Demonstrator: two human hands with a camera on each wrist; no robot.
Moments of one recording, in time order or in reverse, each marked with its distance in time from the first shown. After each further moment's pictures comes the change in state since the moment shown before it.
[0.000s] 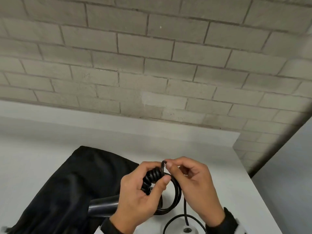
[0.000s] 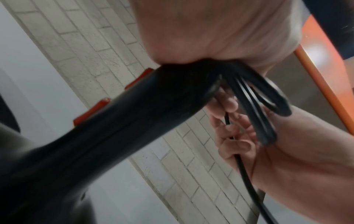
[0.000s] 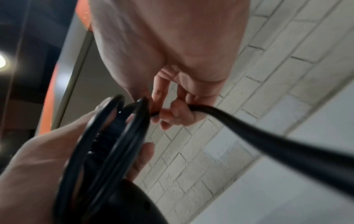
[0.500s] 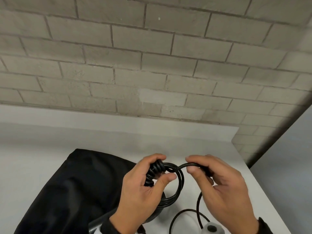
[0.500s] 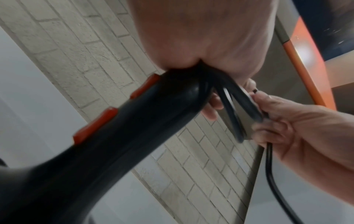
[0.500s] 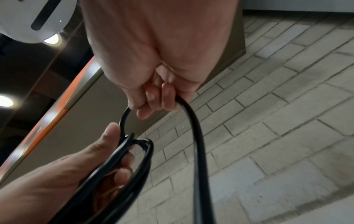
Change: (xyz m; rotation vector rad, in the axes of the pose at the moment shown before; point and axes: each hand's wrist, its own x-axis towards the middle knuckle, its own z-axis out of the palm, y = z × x) left_hand 0.015 -0.015 -0.014 -0.004 -0.009 -0.111; right_hand -0.008 -0.021 -0.007 -0.310 0.142 -0.339
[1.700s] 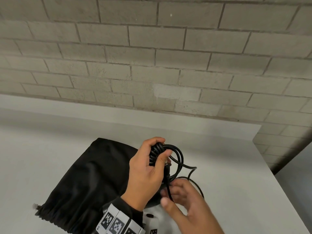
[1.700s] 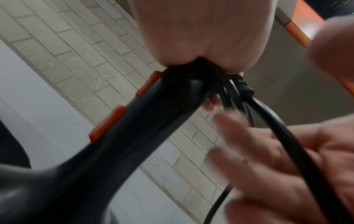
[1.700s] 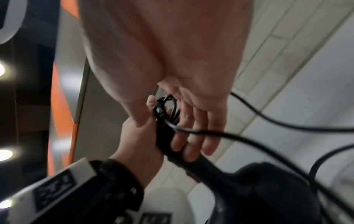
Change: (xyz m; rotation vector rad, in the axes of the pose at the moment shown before) left_hand -0.007 0.005 0.014 0.128 0.130 0.004; right_hand -0.079 0.023 0.034 0.399 -0.427 0.550
